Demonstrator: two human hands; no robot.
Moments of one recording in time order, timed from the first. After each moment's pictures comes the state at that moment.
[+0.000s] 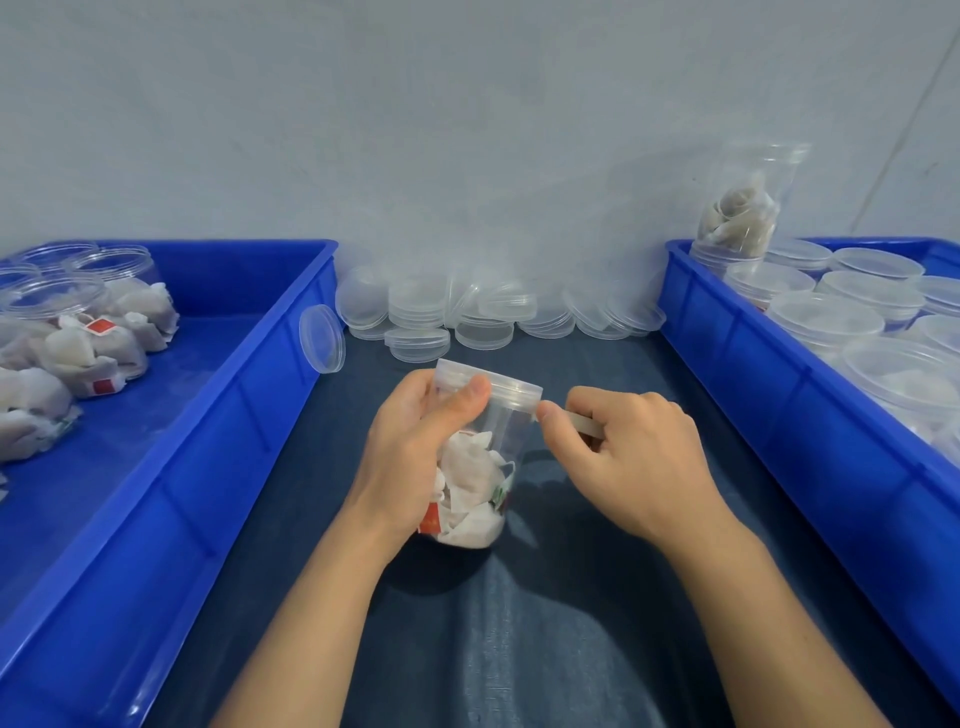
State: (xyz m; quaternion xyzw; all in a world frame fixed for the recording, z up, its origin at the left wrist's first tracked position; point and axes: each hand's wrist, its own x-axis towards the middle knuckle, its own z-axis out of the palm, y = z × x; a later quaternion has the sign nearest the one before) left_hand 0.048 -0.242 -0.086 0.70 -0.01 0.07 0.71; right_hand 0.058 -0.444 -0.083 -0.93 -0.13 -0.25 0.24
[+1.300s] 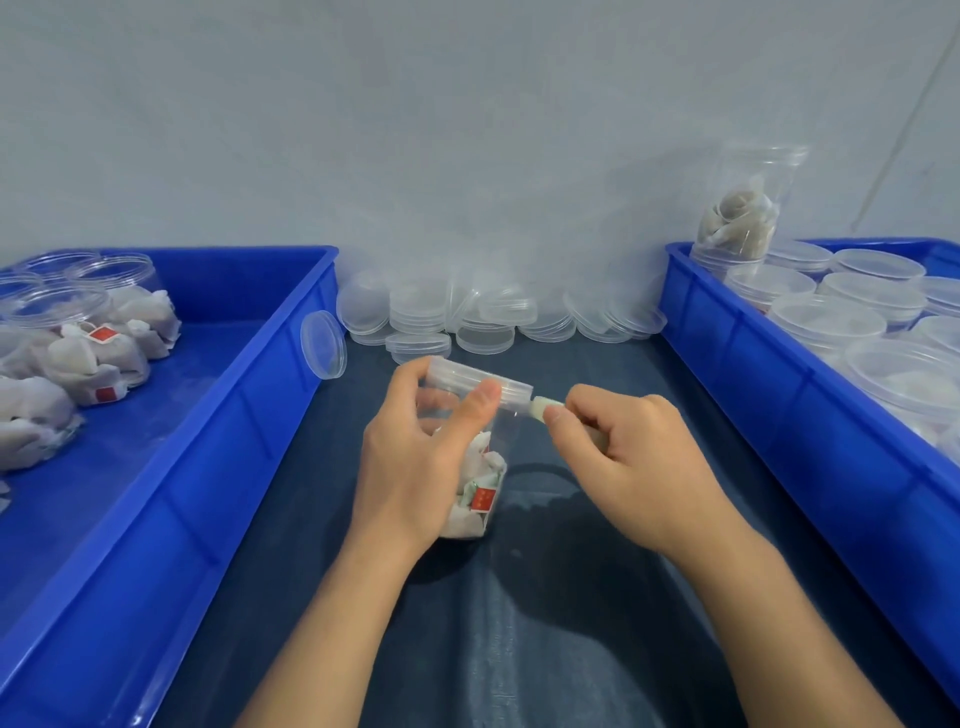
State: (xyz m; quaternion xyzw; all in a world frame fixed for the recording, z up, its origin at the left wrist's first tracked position) left_hand 0.044 -0.249 -0.087 0.77 0.02 0.16 0.62; right_hand 0.049 -0.445 -0.072 -0.90 -0.19 -0.19 0.34
